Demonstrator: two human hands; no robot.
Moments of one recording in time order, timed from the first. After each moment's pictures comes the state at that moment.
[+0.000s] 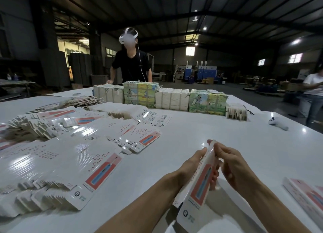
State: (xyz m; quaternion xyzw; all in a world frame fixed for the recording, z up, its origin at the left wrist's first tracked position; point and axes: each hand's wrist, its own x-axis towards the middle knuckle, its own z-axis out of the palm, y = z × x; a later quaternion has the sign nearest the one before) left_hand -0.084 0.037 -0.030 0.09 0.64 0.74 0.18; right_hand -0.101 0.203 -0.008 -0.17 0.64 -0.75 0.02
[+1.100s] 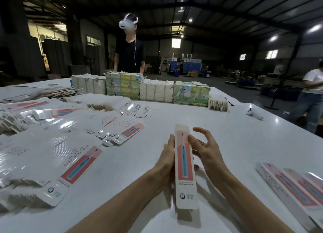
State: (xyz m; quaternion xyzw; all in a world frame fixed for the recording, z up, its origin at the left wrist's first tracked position) left_hand -0.086 0.043 -0.041 0.01 0.59 0.81 0.05; right_hand -0.104 0.191 -0.031 -0.16 0.69 -0.71 -0.05
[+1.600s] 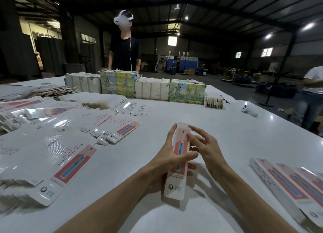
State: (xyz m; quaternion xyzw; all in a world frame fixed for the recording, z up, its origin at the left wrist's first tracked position) left_hand -0.089 0.042 -0.048 0.17 0.70 0.70 0.03; right_hand -0.104 0.208 -0.023 -0.18 0.69 -0.70 -0.07
